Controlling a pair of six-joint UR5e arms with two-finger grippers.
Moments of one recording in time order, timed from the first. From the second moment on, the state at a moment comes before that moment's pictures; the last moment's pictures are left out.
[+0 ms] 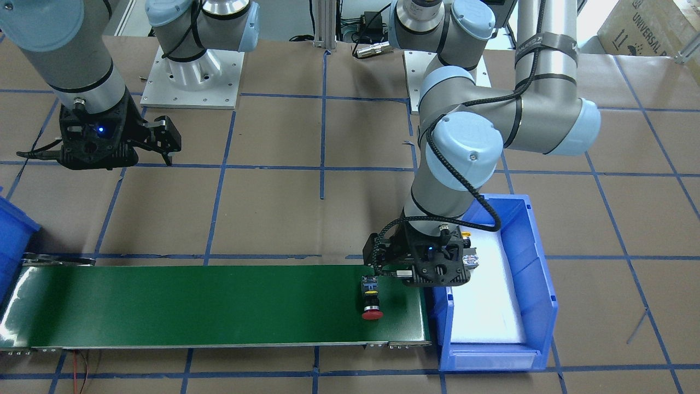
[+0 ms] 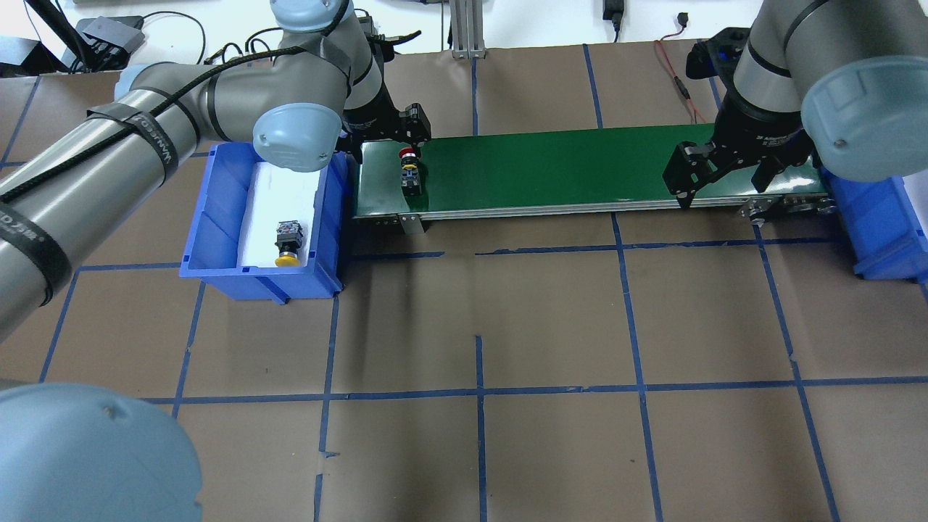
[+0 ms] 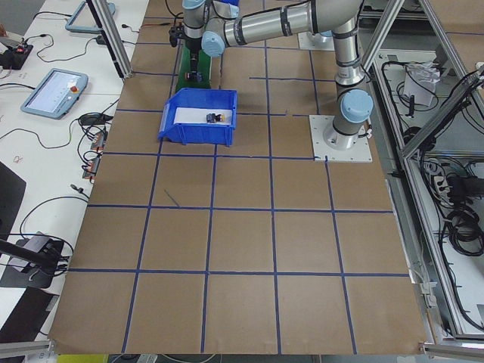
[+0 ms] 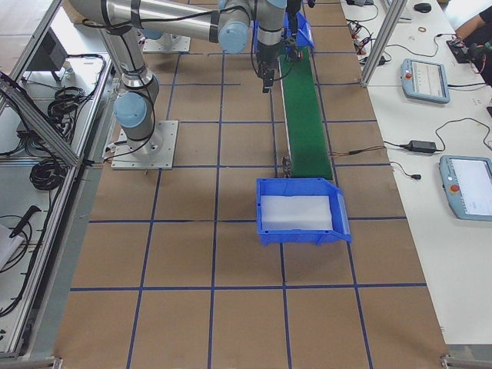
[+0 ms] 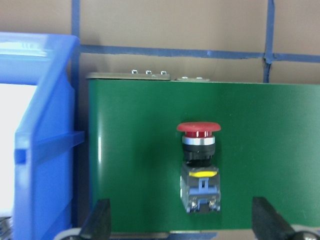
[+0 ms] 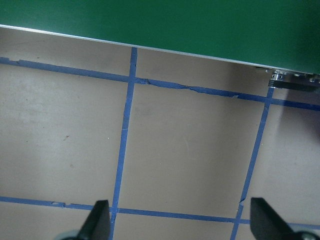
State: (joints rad) left arm -1.69 -1.97 -1.49 -1.13 1.53 -0.17; right arm 1.50 -1.55 1.70 -1.68 -1.66 -0.23
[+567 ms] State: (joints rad) left arm -1.53 -1.92 -1.50 -1.23 1.53 -0.03; right arm 1.50 -1.55 1.70 -1.68 -1.66 -0.24
